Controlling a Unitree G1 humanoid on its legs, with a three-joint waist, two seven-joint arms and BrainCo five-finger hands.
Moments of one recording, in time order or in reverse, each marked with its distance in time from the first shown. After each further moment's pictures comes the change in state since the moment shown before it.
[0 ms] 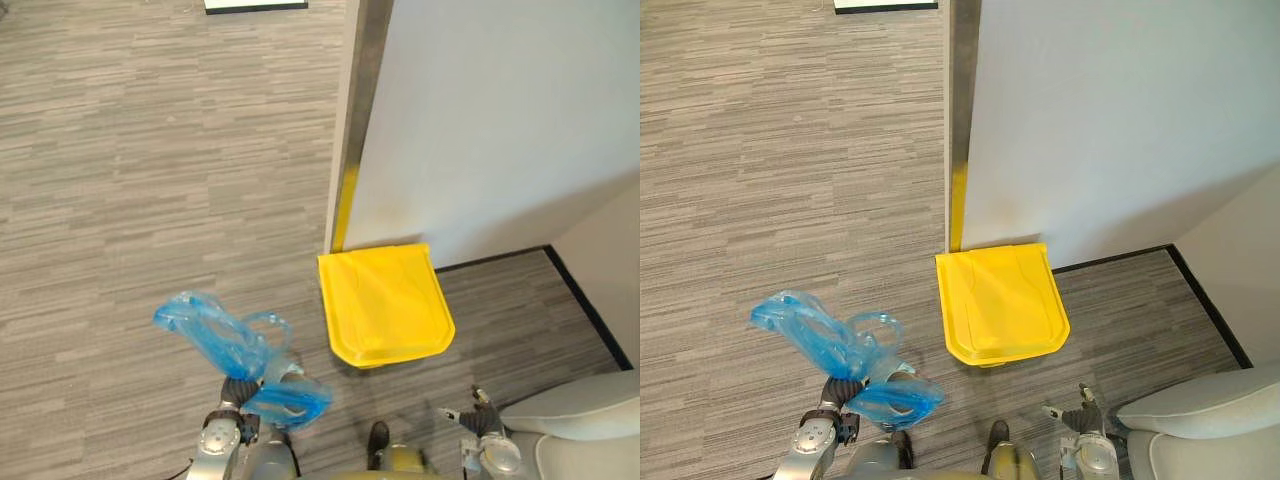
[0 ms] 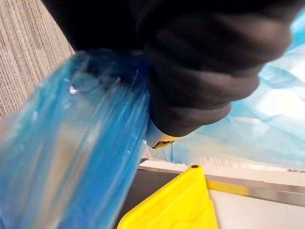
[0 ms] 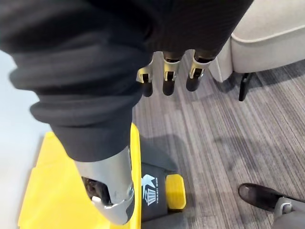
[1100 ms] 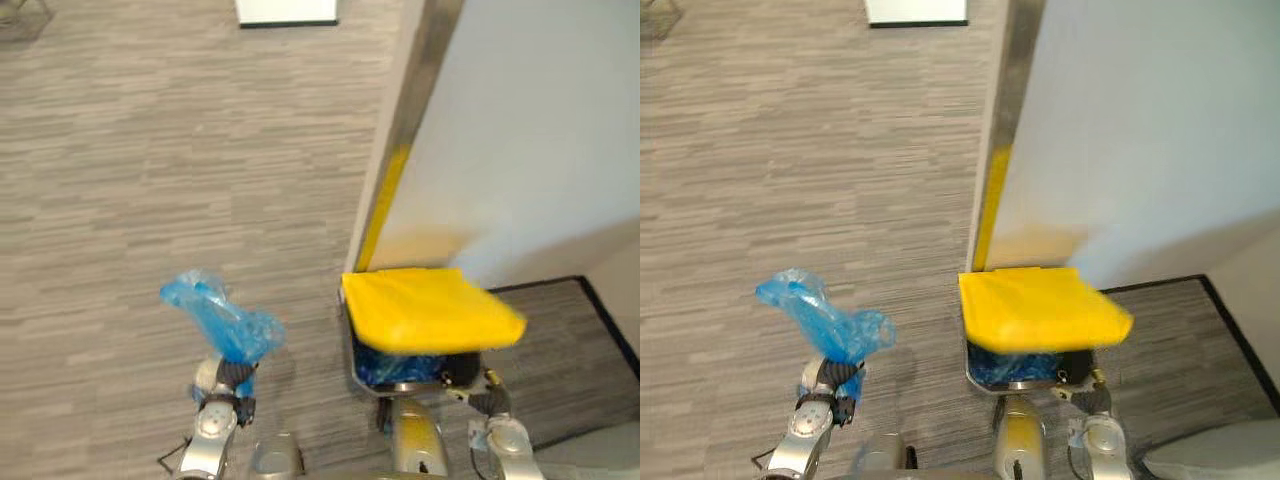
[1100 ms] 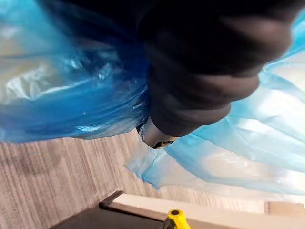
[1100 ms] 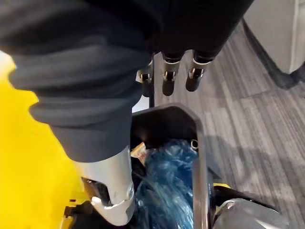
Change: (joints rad) left arm -0.084 0.045 -0.015 -0.031 0.026 0.001 0.051; right arm -0.073 -0.053 -0.035 -0.058 -0.002 0.049 -0.037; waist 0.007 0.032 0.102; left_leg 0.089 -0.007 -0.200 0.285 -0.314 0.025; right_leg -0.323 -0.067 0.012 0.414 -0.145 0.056
